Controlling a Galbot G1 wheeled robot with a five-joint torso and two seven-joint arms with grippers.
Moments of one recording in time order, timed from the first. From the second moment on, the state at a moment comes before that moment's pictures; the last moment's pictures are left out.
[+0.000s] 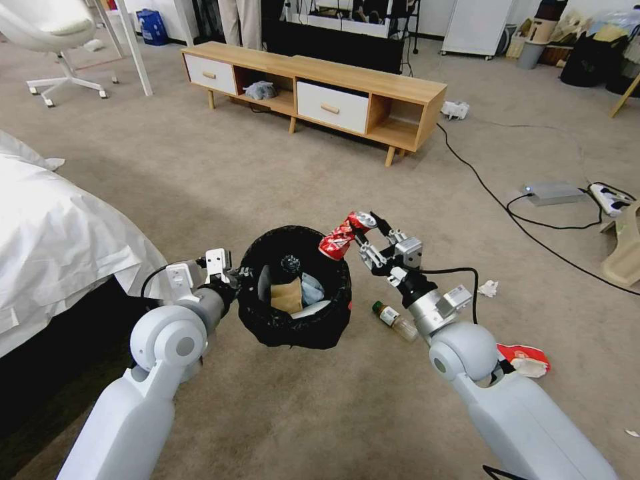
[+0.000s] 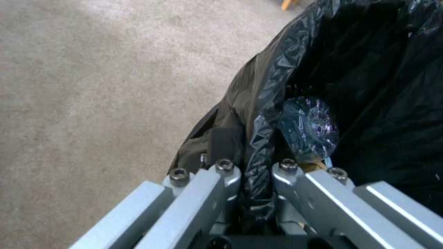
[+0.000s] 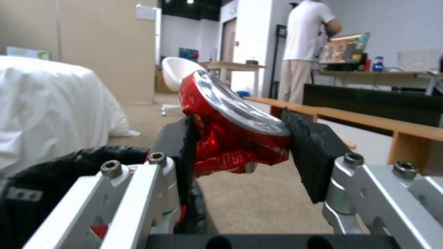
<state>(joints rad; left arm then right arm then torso) 1.02 -1.15 -0.34 -2.08 -0.96 0.72 -0.47 -1.00 1.04 0.14 1.90 0.42 0.15 -0.09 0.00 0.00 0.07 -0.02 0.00</state>
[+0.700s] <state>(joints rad) 0.96 -1.16 -0.23 -2.05 -0.99 0.72 -0.47 -1.01 1.00 0.05 1.87 0.36 0.17 -0.12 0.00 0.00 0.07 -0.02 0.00</state>
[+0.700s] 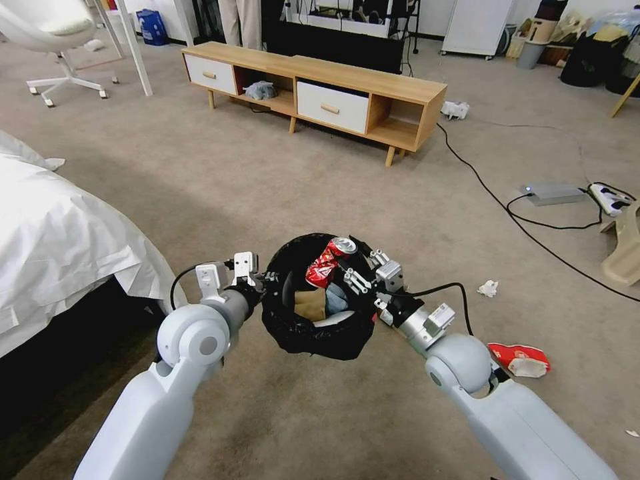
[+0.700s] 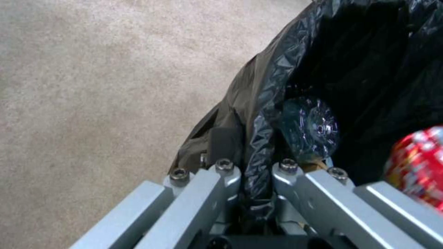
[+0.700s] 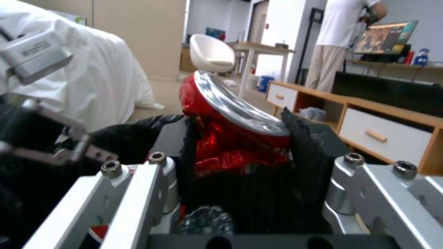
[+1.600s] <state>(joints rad) 0.97 -1.15 -0.24 -2.05 -0.99 0.72 -0.46 -1.00 0.99 0.00 1.86 0.34 0.15 -0.02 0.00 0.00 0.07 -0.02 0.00</state>
